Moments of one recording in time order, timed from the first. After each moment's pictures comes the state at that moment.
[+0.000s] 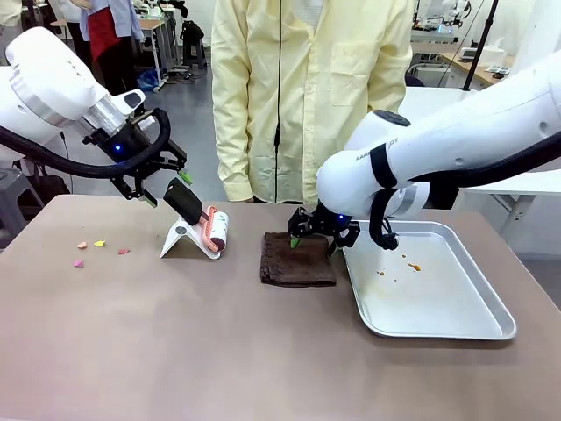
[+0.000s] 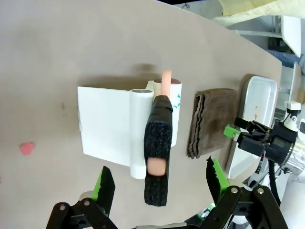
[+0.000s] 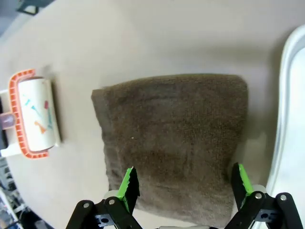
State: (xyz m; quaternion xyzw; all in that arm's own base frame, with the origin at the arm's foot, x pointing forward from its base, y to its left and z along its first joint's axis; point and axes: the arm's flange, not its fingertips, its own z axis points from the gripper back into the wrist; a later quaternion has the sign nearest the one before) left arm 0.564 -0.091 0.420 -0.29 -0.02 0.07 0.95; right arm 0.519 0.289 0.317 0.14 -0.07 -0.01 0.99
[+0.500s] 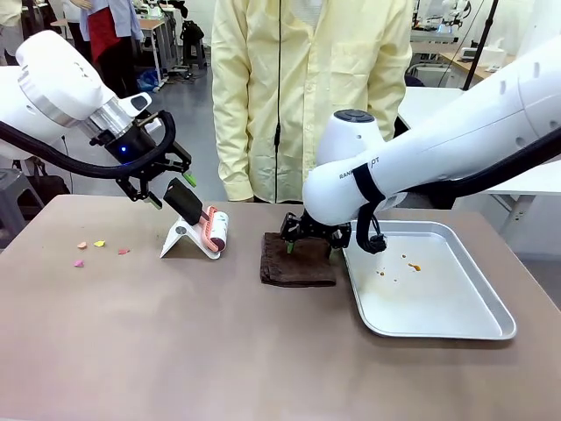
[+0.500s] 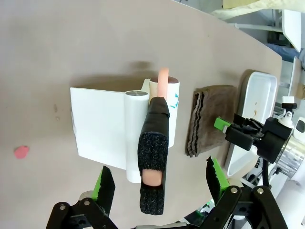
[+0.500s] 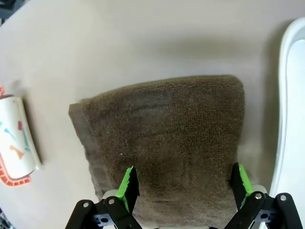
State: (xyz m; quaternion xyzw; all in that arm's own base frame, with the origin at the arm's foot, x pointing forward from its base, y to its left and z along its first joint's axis) left arm 0.572 -0.097 0.414 -0.29 0.00 0.07 0.95; right arm 0.524 0.319 0.308 0.05 -0.06 -0.05 1.00
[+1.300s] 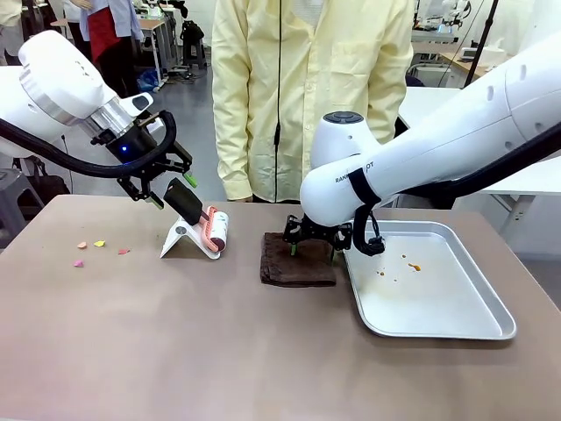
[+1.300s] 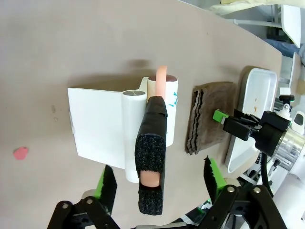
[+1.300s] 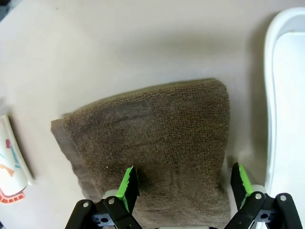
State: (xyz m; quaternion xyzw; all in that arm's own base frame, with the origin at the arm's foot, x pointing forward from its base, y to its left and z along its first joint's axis) left arm 0.575 -0.098 0.413 -0.29 0.00 0.06 0.95; right arm 0.530 0.318 0.301 0.02 -0.05 -0.08 1.00
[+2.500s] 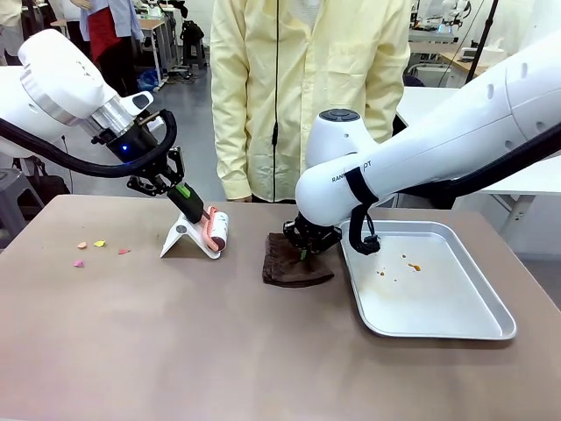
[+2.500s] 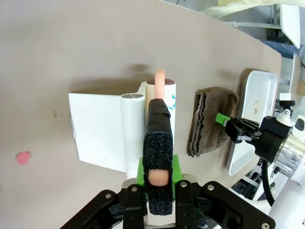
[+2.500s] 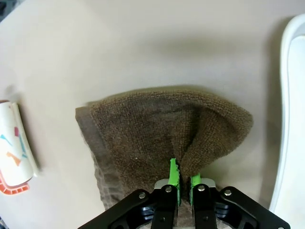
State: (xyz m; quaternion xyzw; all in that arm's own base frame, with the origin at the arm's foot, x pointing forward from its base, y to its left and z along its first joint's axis) left arm 0.576 -0.099 0.416 -0.29 -0.01 0.05 0.96; right arm 0.525 0.330 0.306 0.03 -0.05 -0.06 1.00
